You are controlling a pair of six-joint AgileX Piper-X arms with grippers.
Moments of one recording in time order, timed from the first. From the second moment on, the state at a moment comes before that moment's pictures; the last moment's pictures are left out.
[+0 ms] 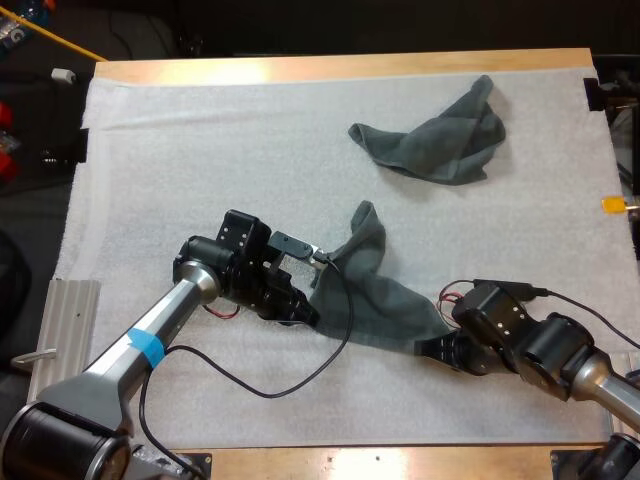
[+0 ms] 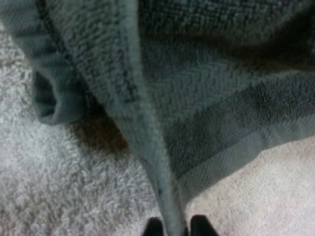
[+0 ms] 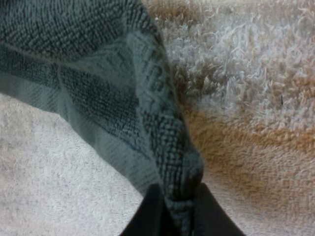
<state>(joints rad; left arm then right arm) -0.35 1.50 -0.83 0.82 0.61 -1.63 0.76 1.09 -0.64 0.81 -0.06 -1.09</state>
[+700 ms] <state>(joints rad) -0.35 0.95 -0.91 0.97 0.78 -1.79 0.76 0.99 -0.93 1.00 0.08 -1.24</state>
